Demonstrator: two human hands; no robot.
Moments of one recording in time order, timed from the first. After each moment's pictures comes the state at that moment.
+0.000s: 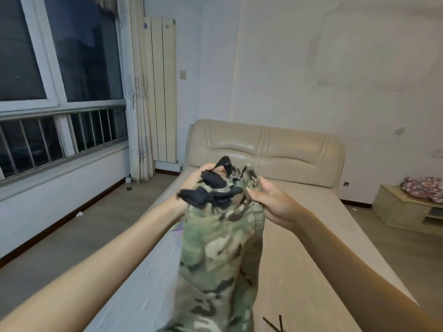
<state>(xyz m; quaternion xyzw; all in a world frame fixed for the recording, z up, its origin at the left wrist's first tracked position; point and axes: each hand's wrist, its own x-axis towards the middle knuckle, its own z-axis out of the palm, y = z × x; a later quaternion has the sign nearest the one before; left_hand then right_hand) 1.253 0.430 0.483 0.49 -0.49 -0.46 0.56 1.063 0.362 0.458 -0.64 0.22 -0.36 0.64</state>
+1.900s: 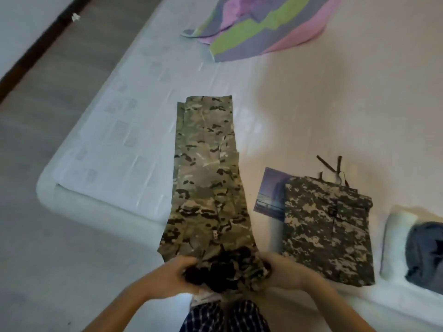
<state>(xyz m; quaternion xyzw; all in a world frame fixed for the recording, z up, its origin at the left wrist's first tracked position) 1.337 0.575 -0.053 0.54 -0.59 -0.60 0.03 1.057 0.479 -0.050 -0.62 0.42 0.18 0.65</state>
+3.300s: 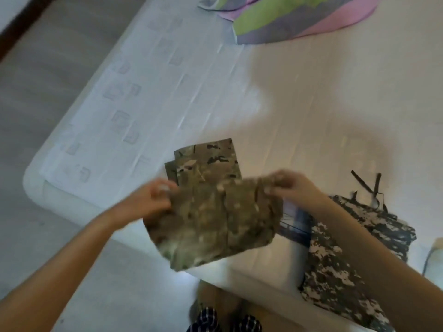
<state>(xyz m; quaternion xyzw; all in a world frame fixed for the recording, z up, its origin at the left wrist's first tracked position) 1.463 0.426 -0.100 0.69 -0.39 -0.57 0.22 1.131 0.285 -0.101 -0.62 0.46 -0.04 0.63</state>
